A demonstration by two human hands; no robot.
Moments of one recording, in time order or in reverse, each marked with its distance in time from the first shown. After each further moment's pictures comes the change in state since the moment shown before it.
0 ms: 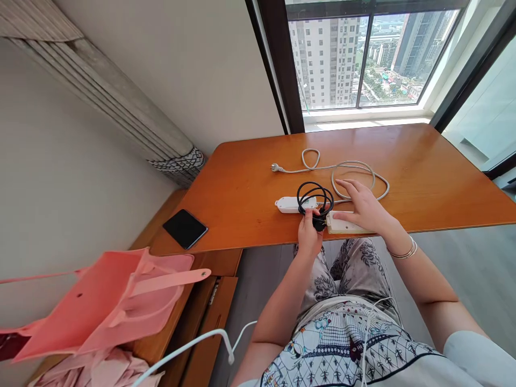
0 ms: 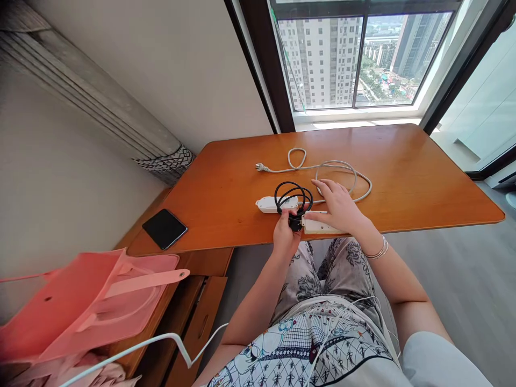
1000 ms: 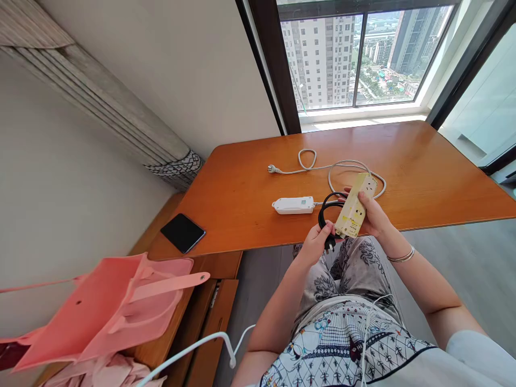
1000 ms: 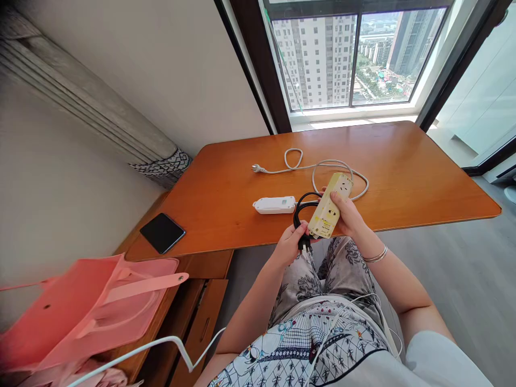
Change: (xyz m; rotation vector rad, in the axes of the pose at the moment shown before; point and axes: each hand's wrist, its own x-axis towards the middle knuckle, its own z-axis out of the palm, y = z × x) left_hand -0.023 0.005 -0.011 0.275 -0.387 -0.199; right_hand -0.018 0.002 0.023 1.414 0.259 0.662
